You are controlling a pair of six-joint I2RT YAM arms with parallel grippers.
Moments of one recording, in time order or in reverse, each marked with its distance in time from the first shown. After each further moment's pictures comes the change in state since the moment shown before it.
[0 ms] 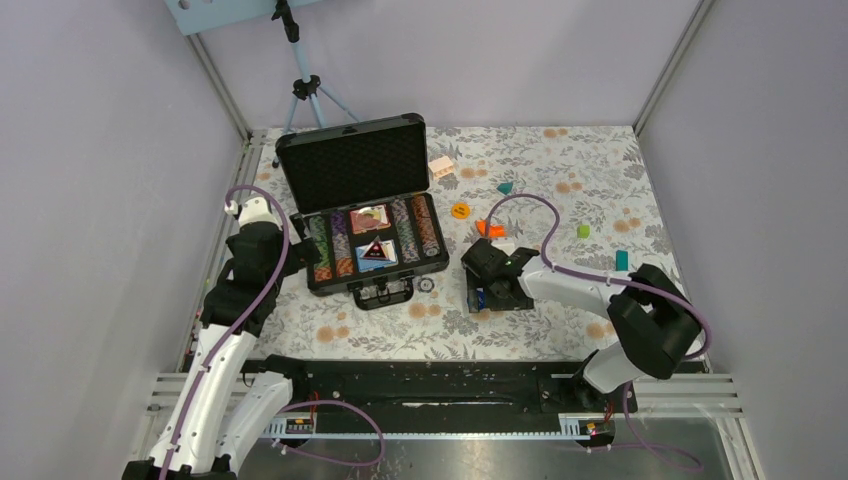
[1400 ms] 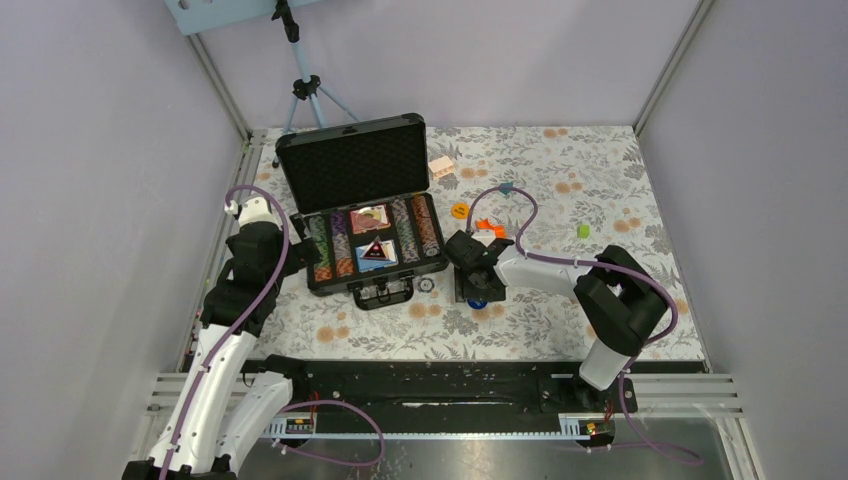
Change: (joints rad) left arm 0.000 0.001 0.000 0.000 0.000 0.000; right arm 0.029 0.193 0.132 0.071 -0.019 0.064
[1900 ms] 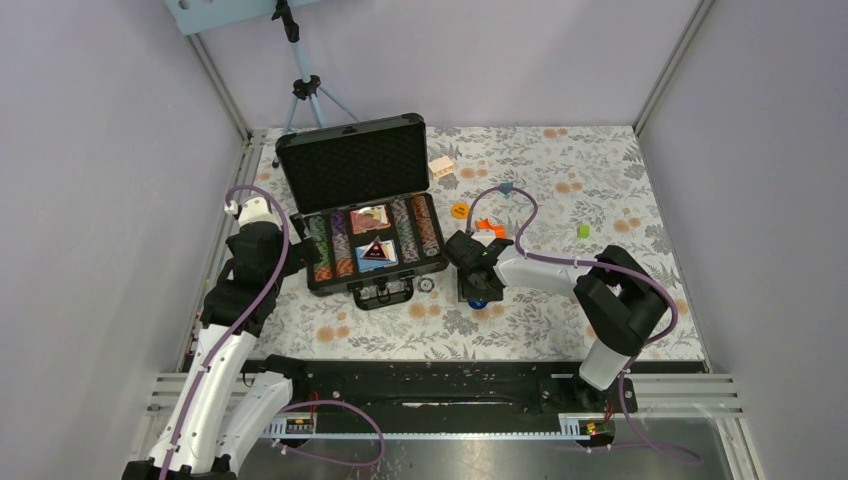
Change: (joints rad) left arm 0.000 0.000 0.000 0.000 0.000 0.000; right arm 0.003 -0.001 0.003 -0.006 0.013 0.003
